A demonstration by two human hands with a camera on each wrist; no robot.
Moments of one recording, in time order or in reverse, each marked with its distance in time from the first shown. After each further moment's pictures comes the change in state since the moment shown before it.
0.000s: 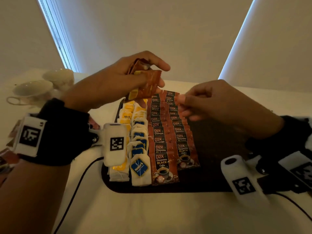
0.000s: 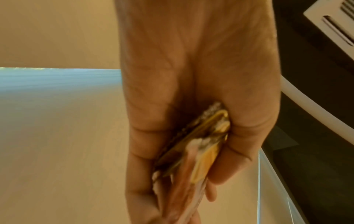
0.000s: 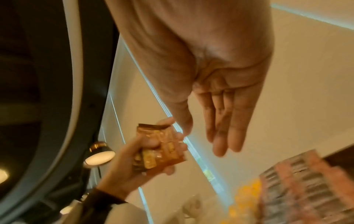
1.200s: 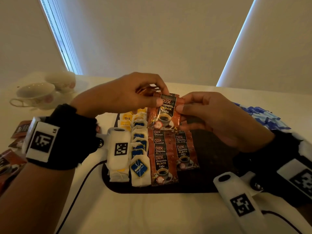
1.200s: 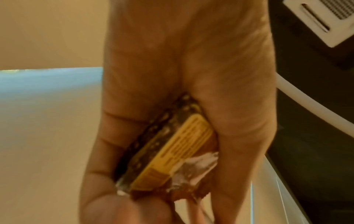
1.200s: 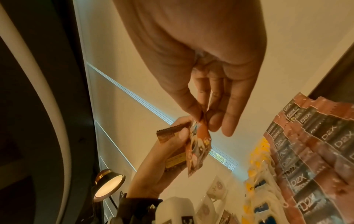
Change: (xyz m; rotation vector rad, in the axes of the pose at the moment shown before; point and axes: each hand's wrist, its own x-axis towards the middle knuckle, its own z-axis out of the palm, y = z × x) left_hand 0.008 -0.015 0.004 0.307 -0.153 0.089; right_hand -0.011 0.002 0.015 0.428 -0.023 0.124
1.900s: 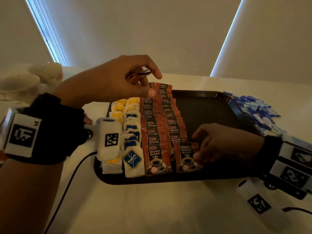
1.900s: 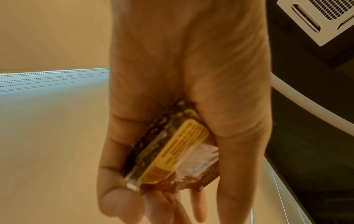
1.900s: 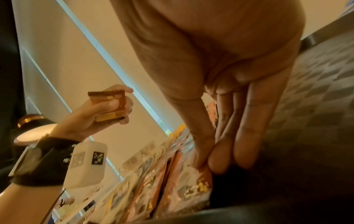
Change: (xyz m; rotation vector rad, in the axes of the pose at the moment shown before) left_hand -0.001 0.010 0.000 0.019 0.051 -0.065; right_hand -0.017 0.060 -0.035 -0.546 -0.161 0.493
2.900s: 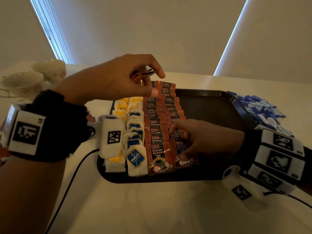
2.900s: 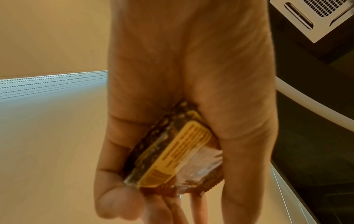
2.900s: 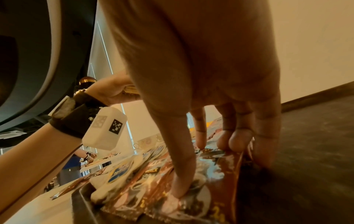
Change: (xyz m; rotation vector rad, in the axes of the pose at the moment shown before) left_hand 0.001 -0.006 -0.003 0.087 -0.017 0.012; right_hand 0.016 -0.033 0.017 -0.494 -0.011 -0.363
